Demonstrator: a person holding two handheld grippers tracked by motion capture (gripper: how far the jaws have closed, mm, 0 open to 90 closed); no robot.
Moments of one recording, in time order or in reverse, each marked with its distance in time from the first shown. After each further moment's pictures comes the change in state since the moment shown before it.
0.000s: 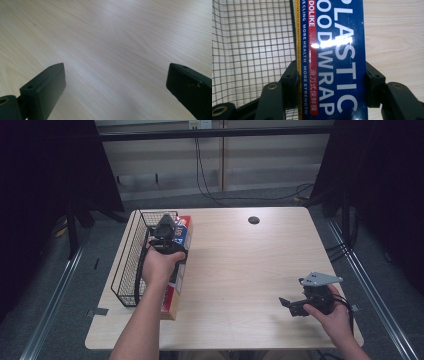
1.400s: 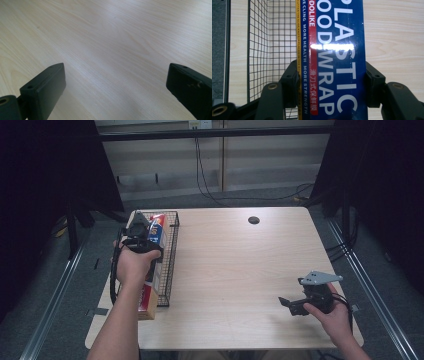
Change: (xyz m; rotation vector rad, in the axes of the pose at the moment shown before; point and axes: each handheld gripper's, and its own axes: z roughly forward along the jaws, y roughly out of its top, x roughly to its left) left arm 0.052 -0.006 -0.020 -0.015 0.066 -0.091; right arm -0.002 0.002 0.001 -0.004 0.021 0.009
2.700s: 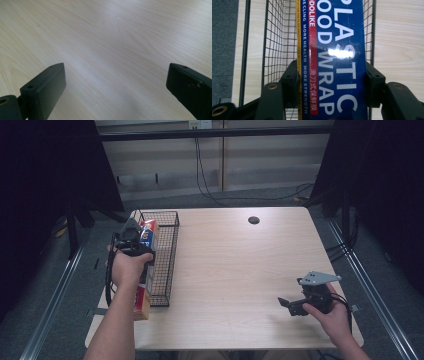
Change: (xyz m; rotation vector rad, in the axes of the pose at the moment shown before) left arm 0.030 0.002 0.026 0.020 0.048 -0.037; right arm 0.001 0.000 0.002 0.007 0.001 -0.013
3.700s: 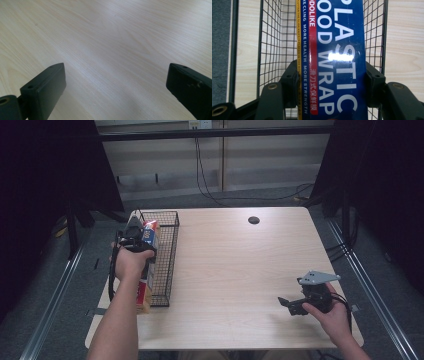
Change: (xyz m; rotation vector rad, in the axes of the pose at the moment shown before) left arm 0.002 0.019 0.025 0.021 -0.015 -0.022; right arm -0.001 0.000 0.002 0.007 -0.001 -0.002
